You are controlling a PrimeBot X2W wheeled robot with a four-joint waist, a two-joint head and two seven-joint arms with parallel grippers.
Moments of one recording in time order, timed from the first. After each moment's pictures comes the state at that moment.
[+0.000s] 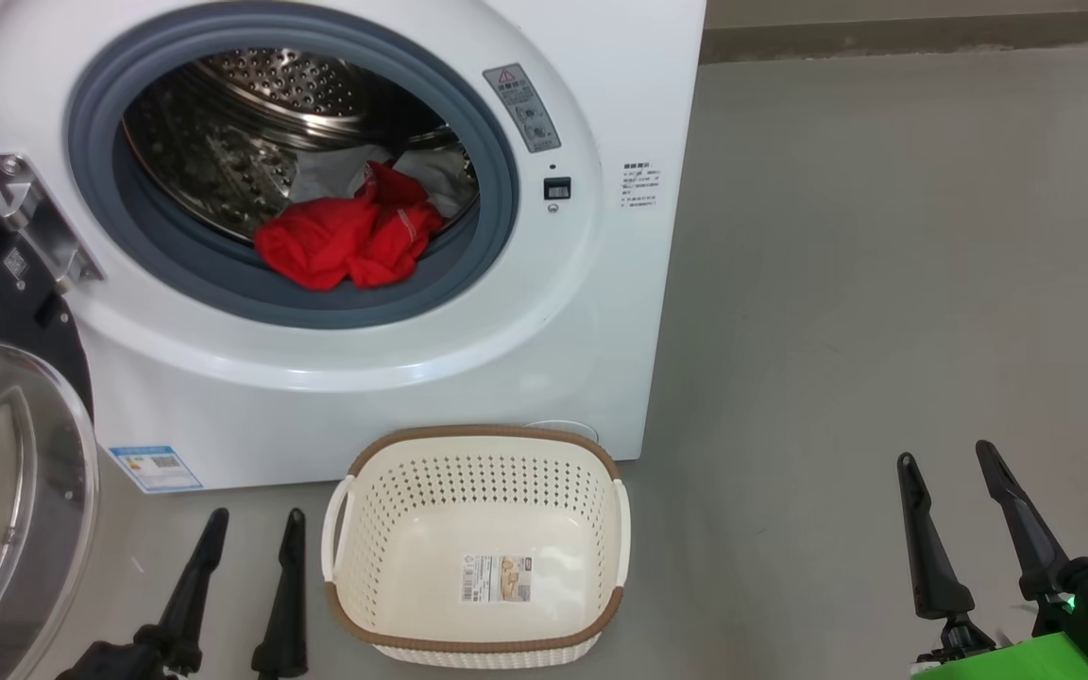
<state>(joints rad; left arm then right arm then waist) 0.03 0.06 -0.01 0.07 -0.27 -0.10 -0.26 0.12 -0.04 -0.08 -0.03 0.22 0.12 -0.26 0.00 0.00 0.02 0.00</state>
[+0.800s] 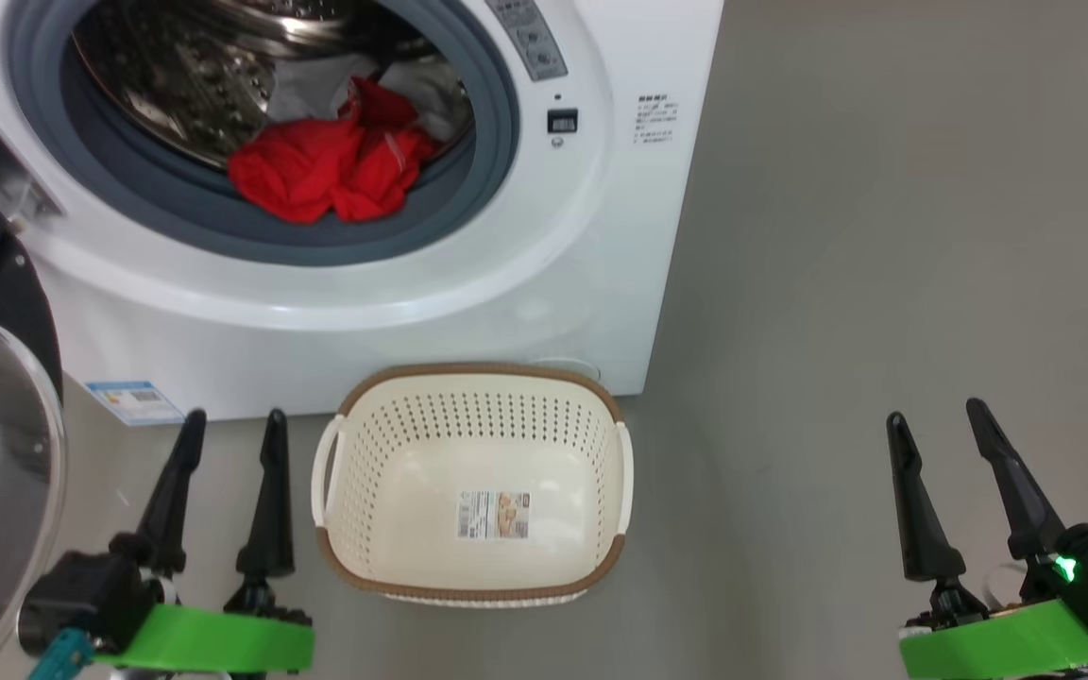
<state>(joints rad) -0.13 0.06 0.00 0.10 -0.27 -0.09 -0.26 0.07 -0.04 -0.05 -0.05 0.24 0.12 -0.26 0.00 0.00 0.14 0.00</state>
